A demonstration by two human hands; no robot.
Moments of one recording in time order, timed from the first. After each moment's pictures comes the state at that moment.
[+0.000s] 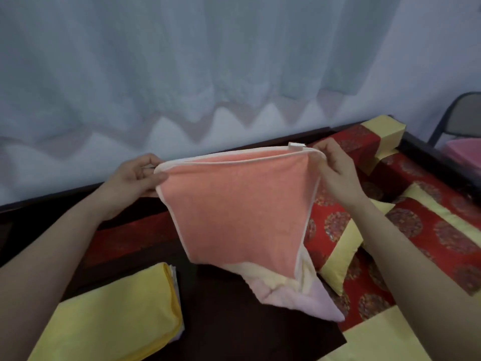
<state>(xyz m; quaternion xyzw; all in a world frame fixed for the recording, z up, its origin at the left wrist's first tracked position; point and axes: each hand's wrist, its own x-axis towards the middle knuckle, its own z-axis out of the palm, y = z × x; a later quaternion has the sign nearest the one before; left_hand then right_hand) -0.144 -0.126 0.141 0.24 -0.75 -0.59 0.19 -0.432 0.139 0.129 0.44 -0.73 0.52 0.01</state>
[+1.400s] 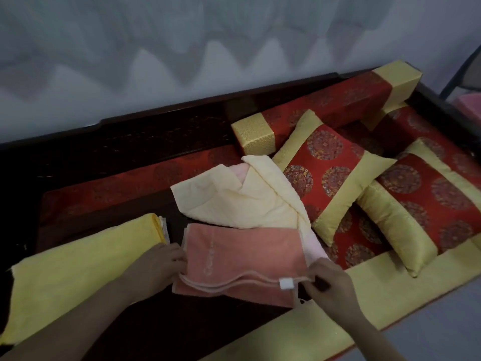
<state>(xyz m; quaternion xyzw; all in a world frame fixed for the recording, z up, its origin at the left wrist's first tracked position) -0.051 -0.022 -0.081 0.00 -0.98 -0.14 -0.10 -0.299 0.309 -0.083 0.43 -0.82 0.37 -0.11</state>
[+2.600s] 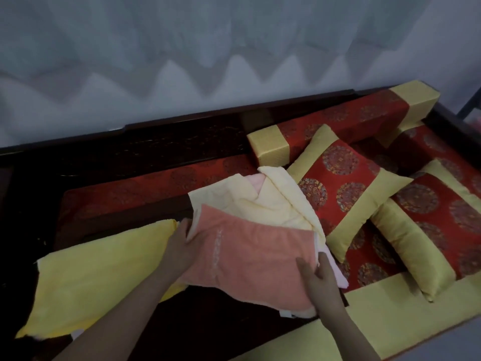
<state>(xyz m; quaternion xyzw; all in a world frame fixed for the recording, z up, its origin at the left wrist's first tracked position) -0.102 0.000 -0.048 0.47 -0.72 -0.49 0.12 -0.267 0.234 -0.053 0.10 -0.81 0.49 -0.30</state>
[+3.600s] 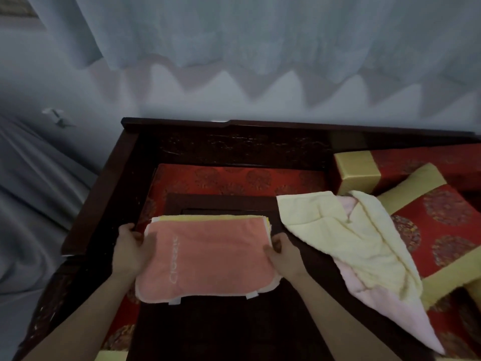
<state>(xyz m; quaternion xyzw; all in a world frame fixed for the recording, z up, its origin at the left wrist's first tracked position) 0.173 -0.109 -0.063 0.73 -0.57 -0.34 0.19 -0.133 0.021 -0.088 0.36 -0.80 0.29 -0.39</state>
